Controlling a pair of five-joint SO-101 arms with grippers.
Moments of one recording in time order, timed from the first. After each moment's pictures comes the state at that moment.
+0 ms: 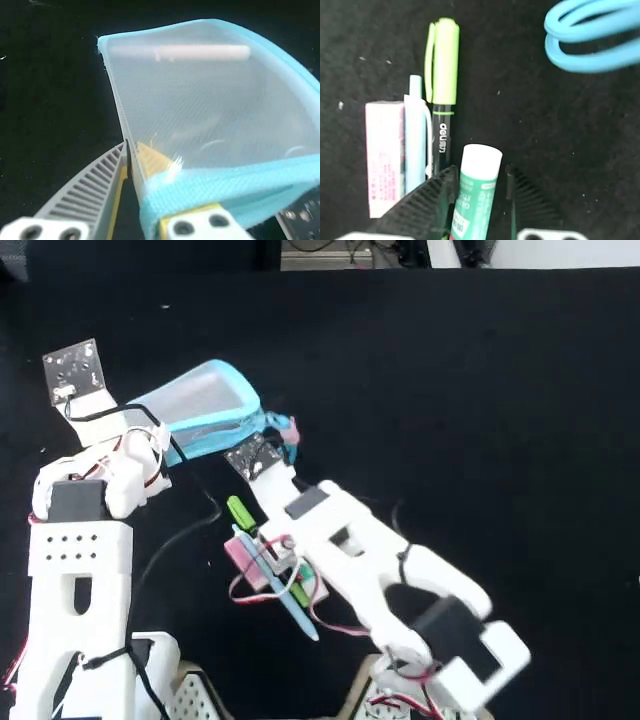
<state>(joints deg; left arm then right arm) -6.9 -44.1 37.5 62.6 14.1 -38.2 -0.8 42.6 51.6 -0.7</state>
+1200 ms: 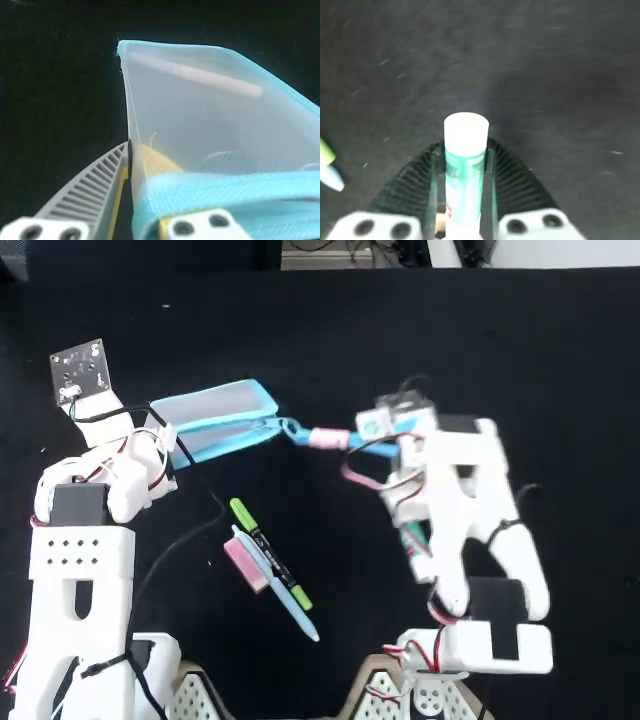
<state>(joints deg) -6.4 -44.4 37.5 63.1 14.2 5.1 -1.6 27.2 78.1 18.0</state>
